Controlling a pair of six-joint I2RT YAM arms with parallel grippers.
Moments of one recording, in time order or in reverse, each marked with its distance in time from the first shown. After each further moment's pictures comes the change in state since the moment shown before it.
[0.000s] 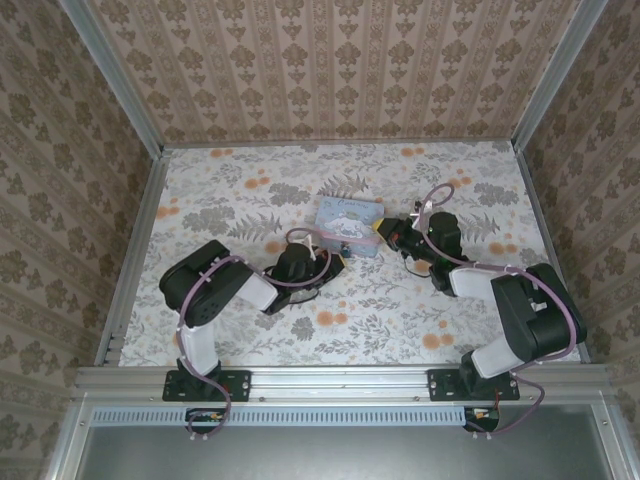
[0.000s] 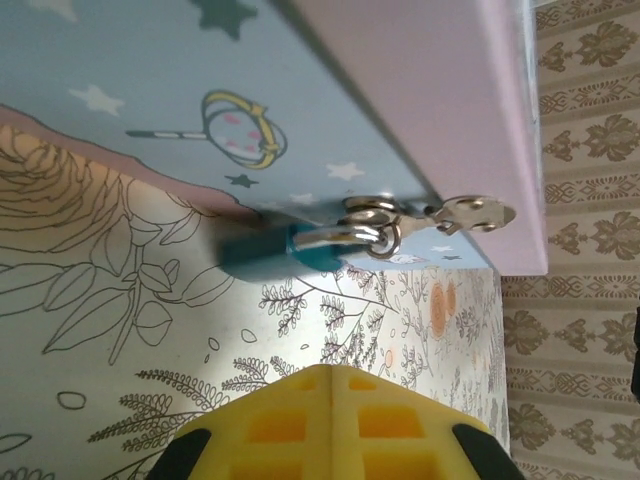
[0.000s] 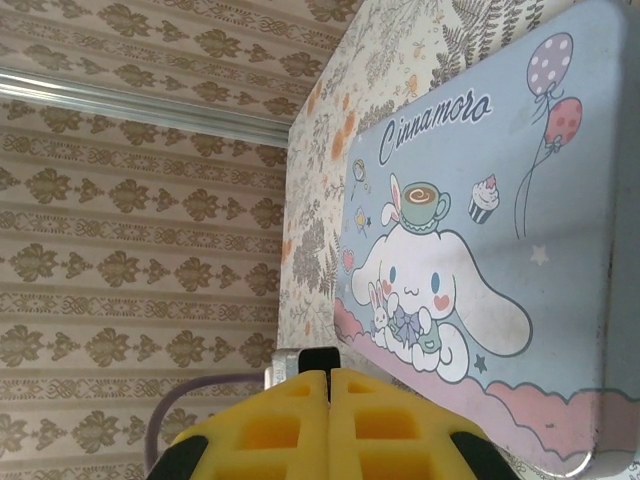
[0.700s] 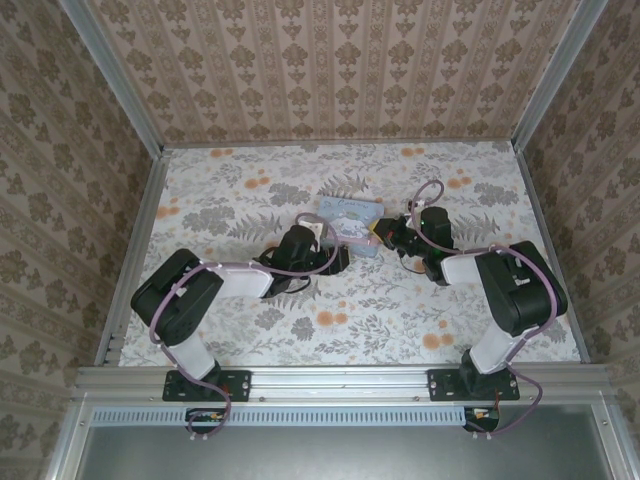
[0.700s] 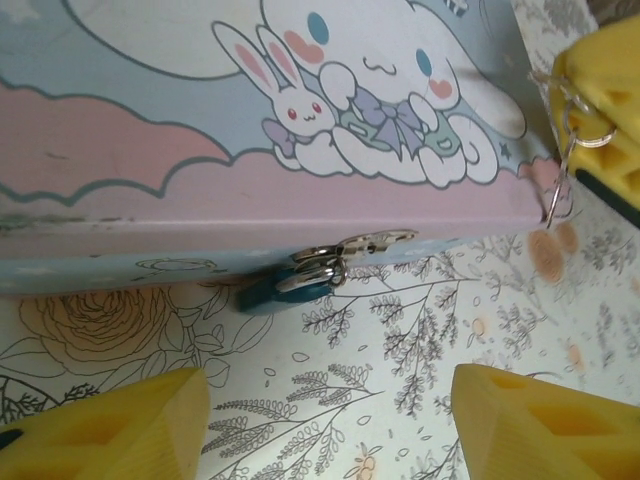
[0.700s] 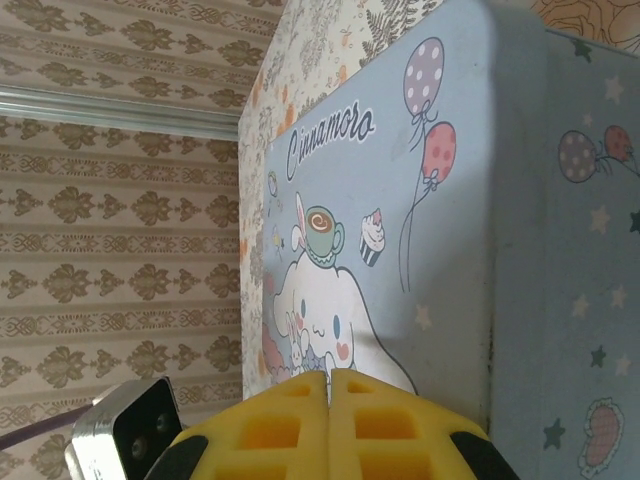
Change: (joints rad) left arm 0.016 -0.174 0.146 -0.515 -0.059 0.549; right arm -0.012 0.177 0.083 -0.016 -0.016 -0.019
